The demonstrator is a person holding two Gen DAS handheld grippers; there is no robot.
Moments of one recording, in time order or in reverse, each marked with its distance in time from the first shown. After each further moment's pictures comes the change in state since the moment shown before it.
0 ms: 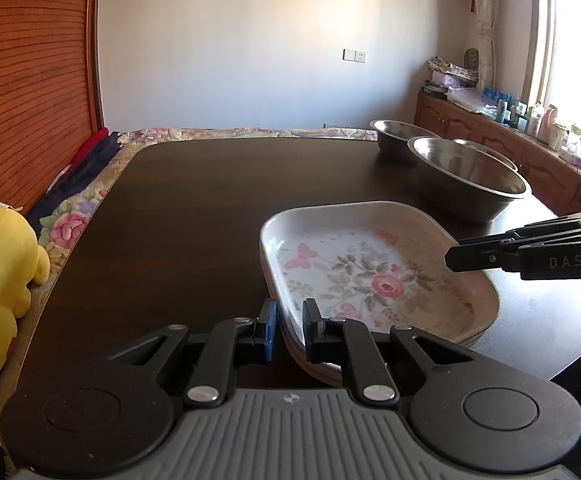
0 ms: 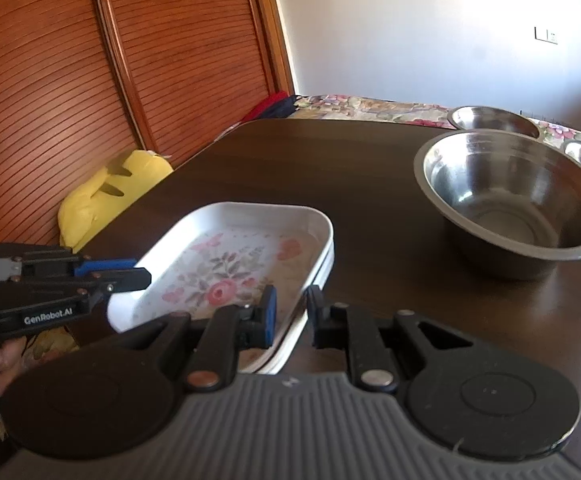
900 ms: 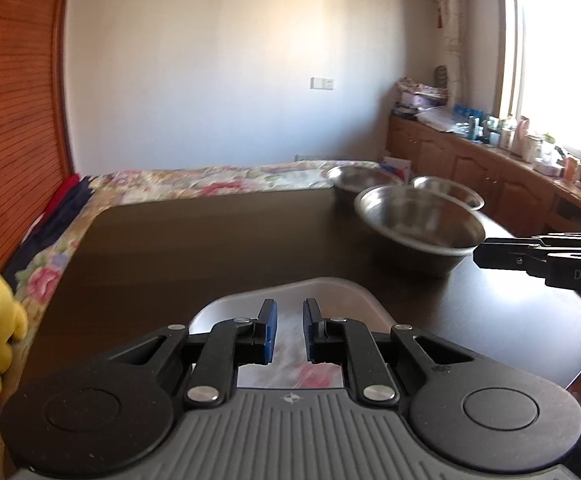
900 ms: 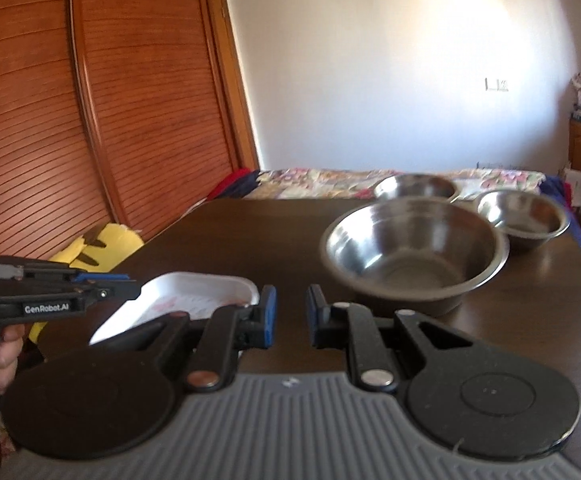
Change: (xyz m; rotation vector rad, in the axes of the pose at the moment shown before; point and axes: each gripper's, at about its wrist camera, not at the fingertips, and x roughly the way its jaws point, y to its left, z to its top) left arm 0.000 -0.049 0.048 0.070 -0.091 -0.064; right arm -0.068 -0.042 0.000 0.024 -0.244 -0.111
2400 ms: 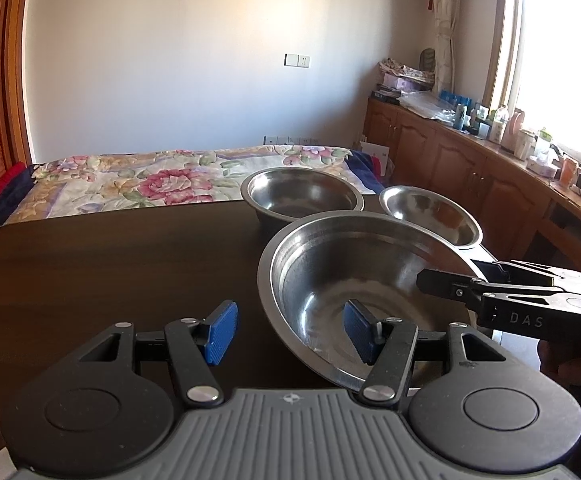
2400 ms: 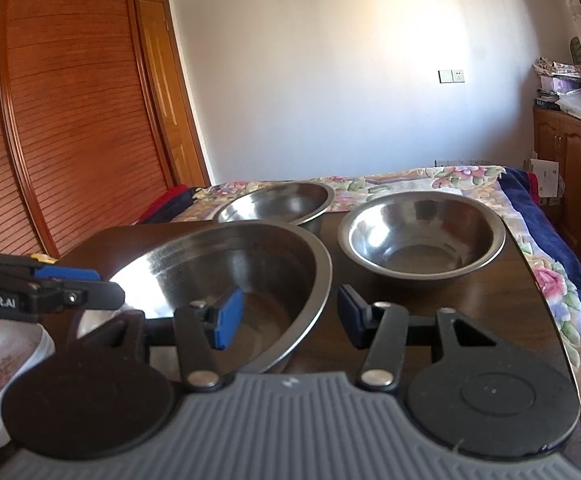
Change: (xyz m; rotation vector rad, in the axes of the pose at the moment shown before) left arm 0.139 -0.070 0.060 -0.032 0.079 -0.070; right arm 0.068 -0.139 0.008 0.080 -0.017 -0.070
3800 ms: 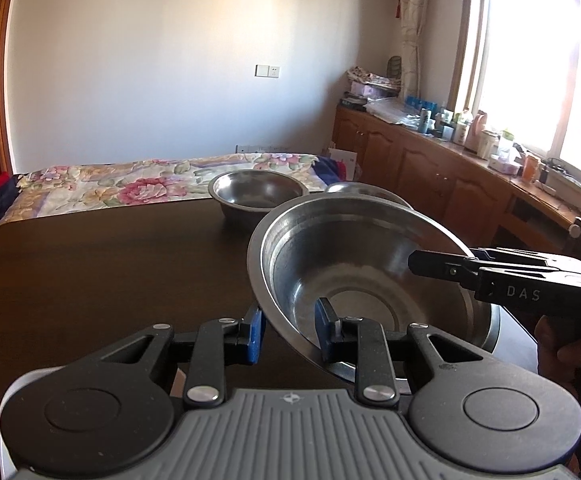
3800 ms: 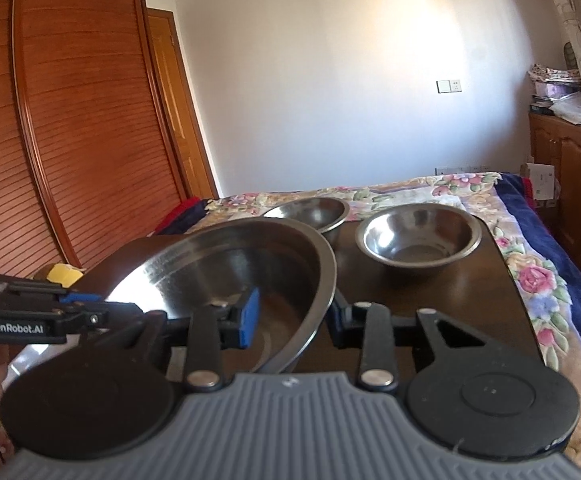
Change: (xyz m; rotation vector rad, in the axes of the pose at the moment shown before) left arm -0.065 -0.018 -0.027 0.034 -0.035 -0.086; right arm -0.060 0.024 -0.005 0.011 -0.031 0.000
